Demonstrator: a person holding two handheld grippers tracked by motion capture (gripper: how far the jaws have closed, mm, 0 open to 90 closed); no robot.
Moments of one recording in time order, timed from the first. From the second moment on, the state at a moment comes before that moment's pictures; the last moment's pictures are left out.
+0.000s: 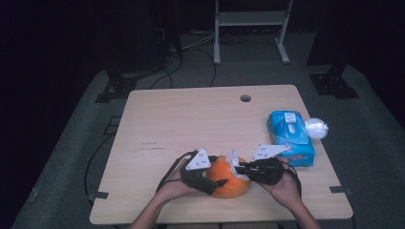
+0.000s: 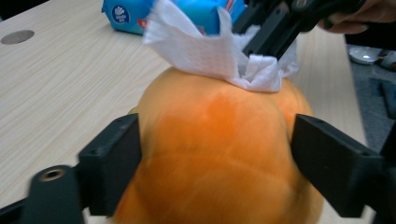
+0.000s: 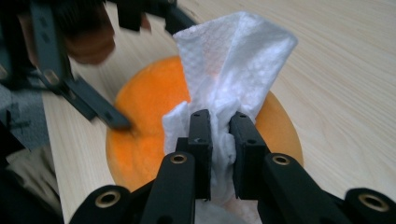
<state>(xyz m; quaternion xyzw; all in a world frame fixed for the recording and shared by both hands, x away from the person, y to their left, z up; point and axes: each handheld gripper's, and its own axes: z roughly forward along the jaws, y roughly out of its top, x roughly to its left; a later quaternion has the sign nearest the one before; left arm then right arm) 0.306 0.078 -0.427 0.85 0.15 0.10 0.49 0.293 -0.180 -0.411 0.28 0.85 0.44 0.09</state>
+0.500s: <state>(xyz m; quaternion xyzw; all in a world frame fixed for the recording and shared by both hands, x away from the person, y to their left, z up) 0.303 0.077 -0.428 0.87 0.12 0.10 0.47 0.293 -0.170 -0.403 0.26 0.85 0.45 0.08</state>
